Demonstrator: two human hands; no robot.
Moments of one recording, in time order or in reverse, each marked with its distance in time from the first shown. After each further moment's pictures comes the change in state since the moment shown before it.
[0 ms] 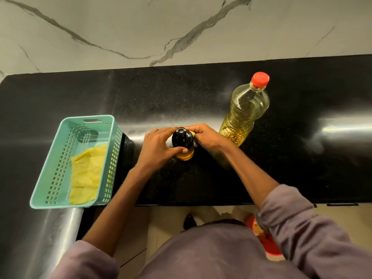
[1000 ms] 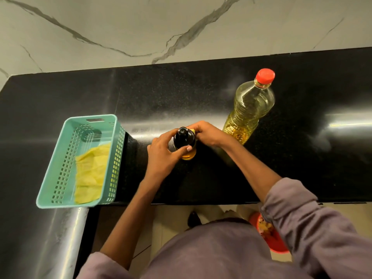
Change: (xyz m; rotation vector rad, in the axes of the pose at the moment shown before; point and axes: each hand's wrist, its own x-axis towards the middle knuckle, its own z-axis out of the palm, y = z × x) left_hand -0.021 0.012 0.015 -0.217 0.124 -0.223; right_hand 0.010 -0.002 -0.004 -0.287 -0.031 -0.035
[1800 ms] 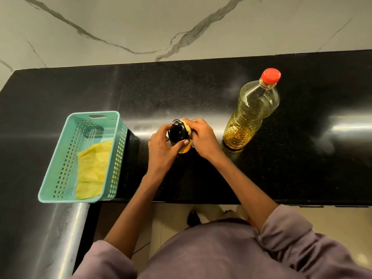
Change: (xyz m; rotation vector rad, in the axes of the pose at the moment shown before) left_hand 0.006 -0.004 0.004 -0.053 0.124 -0.020; right_hand -0.011 -0.015 0.043 -0.039 0.478 -0.034
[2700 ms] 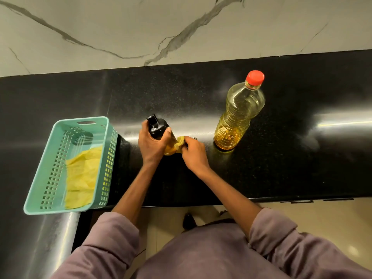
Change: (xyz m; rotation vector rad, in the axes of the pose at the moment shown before) left_hand 0.033 -0.020 0.023 -0.188 0.209 -0.080; right_hand -0.019 0.015 0.025 -0.123 0.092 0.222
